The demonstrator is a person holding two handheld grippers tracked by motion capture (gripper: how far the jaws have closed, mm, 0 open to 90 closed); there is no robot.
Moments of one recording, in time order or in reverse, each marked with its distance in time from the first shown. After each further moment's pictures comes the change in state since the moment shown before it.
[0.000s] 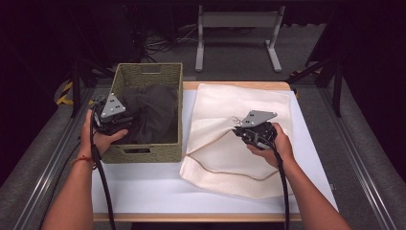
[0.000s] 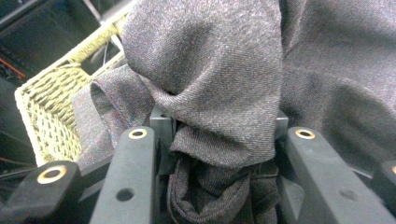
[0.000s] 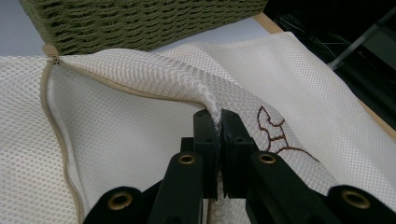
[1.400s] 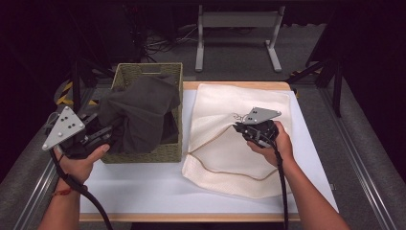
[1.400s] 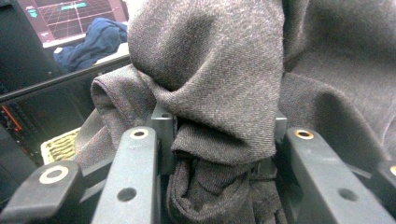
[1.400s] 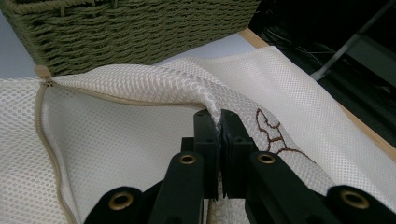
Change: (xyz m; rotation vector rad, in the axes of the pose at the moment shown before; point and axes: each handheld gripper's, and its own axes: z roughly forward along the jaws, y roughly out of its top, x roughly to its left) left arm -0.045 0.019 -0.114 -0.366 -0.022 -0.150; right arm -0.003 0.004 -0.005 -0.055 -0.040 0.030
